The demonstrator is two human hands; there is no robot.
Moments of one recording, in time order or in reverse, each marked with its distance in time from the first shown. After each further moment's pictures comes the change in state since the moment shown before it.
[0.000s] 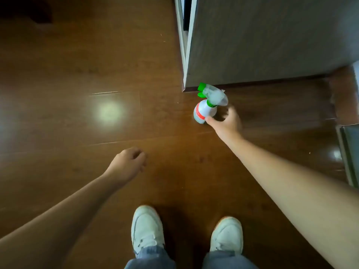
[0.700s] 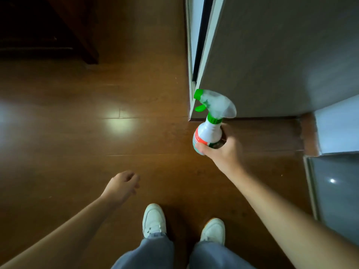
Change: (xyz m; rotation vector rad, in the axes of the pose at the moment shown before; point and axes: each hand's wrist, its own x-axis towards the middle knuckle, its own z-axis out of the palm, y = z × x) left_hand -0.139 0.038 -0.091 -0.099 0.050 -0.166; right_hand -0.141 -0.156 -0.116 0.095 -0.073 -0.369
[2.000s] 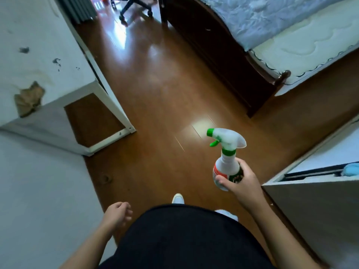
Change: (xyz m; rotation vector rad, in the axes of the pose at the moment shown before) left_hand -0.632 -0.205 -0.082 -1.151 0.441 -0.798; right_hand -0.326 -0.503 -0.039 -0.256 -0.948 -0.382
